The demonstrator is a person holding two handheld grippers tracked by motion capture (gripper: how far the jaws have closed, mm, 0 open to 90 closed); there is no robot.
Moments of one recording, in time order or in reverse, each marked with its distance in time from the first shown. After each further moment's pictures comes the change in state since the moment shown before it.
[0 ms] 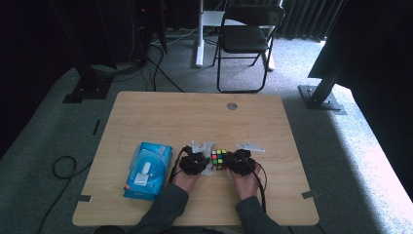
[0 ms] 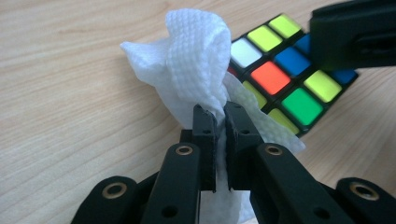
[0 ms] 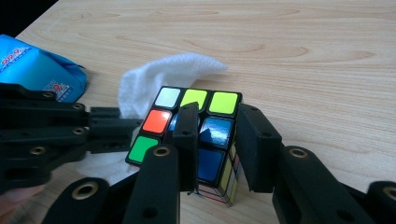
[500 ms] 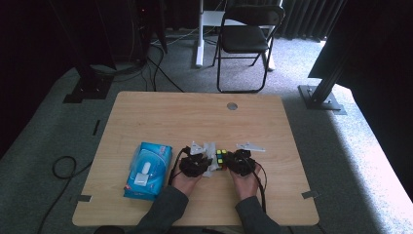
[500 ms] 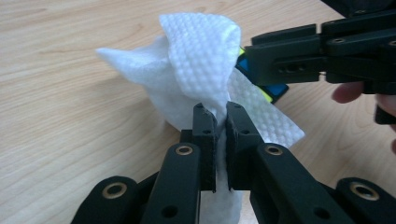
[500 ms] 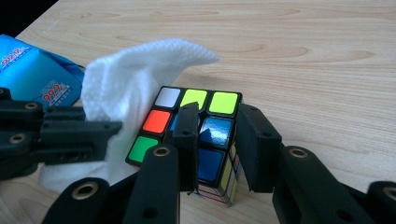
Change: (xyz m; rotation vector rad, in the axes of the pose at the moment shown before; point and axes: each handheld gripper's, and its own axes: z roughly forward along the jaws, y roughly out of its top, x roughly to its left) left arm -0.012 0.003 -0.018 -0.042 -0.073 0.002; right arm 0.000 0.000 0.000 0.000 0.000 0.001
